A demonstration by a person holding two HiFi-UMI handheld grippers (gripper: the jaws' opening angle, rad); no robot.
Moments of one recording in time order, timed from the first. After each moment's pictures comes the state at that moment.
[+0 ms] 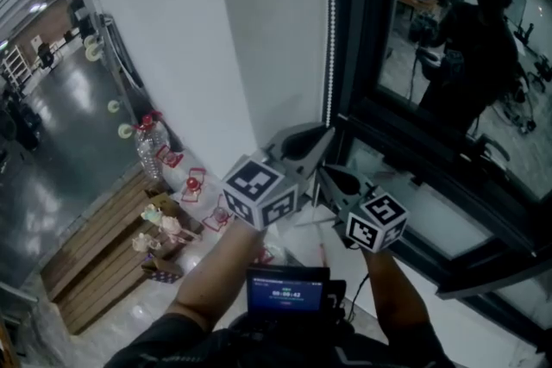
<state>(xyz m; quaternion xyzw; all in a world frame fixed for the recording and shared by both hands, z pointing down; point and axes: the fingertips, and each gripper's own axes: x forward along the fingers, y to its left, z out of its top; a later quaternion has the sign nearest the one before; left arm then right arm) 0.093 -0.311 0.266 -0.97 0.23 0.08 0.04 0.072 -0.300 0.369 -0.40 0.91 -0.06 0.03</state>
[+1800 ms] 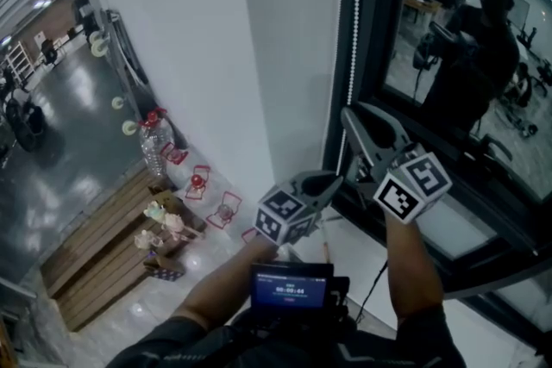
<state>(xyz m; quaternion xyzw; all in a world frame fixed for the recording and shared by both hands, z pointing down) 0.110 -0.292 0.407 -0.98 0.20 -0.02 -0.03 0.092 -0.304 0.231 -0.42 0.90 0.07 0.12</state>
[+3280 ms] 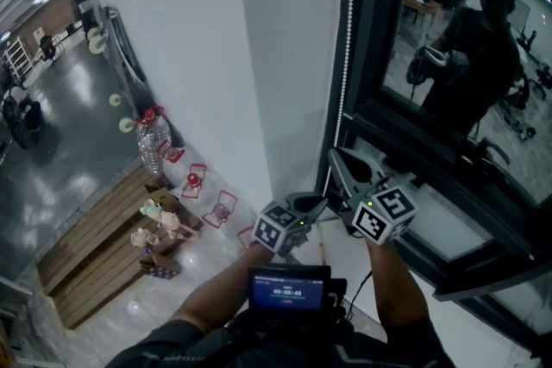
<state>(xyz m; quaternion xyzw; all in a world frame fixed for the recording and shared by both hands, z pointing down) 0.101 -0.295 0.508 -0.97 0.22 -0.10 -0.10 0.086 -0.310 0.338 -0.43 0.90 -0.01 0.07</state>
